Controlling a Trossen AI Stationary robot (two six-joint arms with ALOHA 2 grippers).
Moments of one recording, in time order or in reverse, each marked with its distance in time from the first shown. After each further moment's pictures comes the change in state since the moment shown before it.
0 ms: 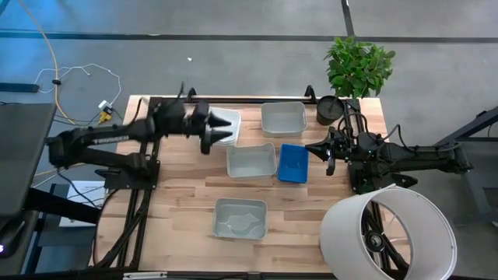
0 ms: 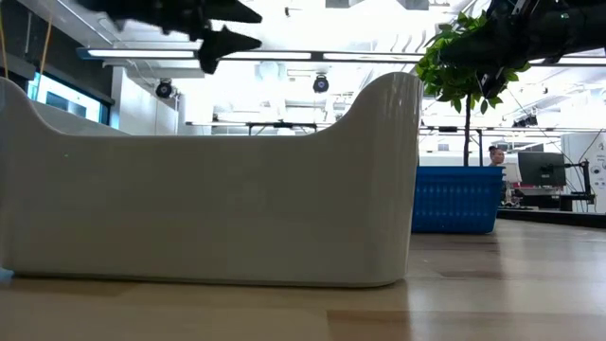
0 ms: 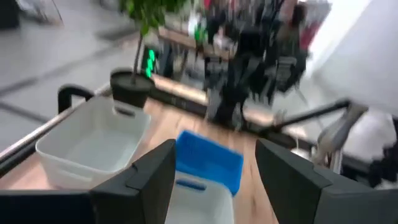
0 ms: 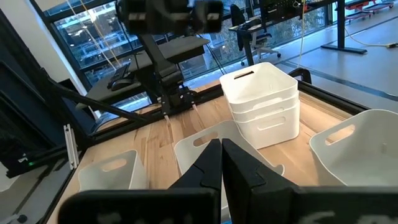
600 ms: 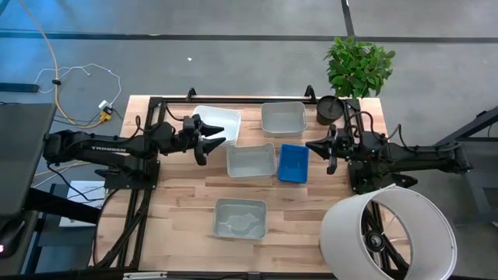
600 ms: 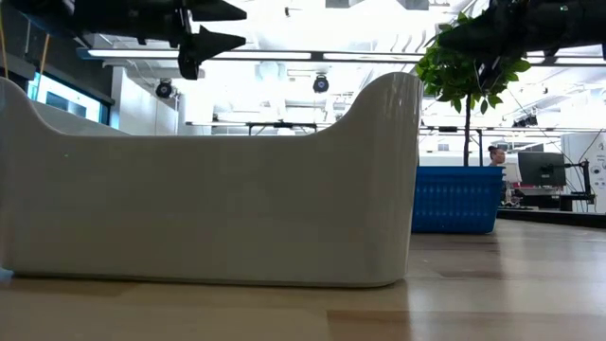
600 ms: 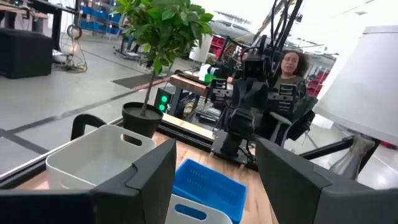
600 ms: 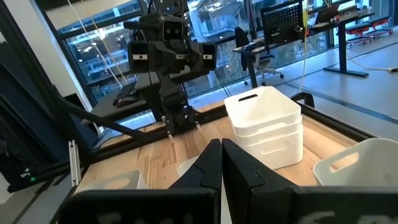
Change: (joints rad) left arm -0.175 -0.089 -0.258 0.373 -0.287 -0.035; right arm 0.000 -0.001 0.000 0.093 0.005 -0.036
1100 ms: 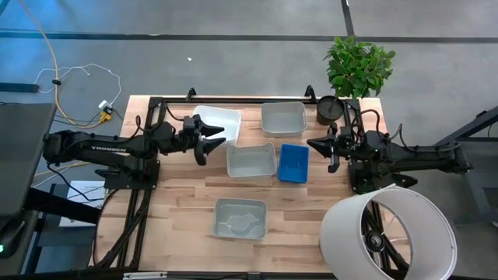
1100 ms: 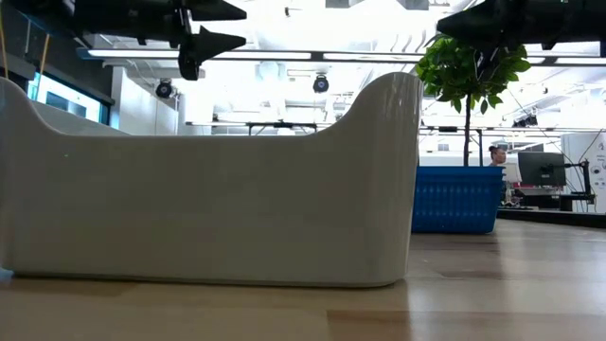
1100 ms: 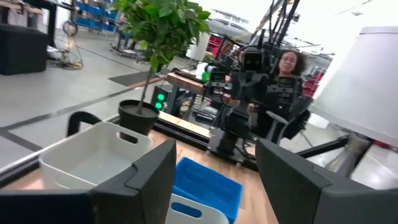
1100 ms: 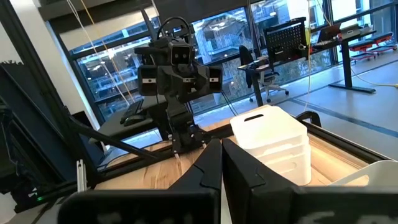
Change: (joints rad) left arm 0.000 0.001 0.000 -0.003 0.014 -0.013; right arm 0.000 0.000 0.000 0.082 0.000 0.002
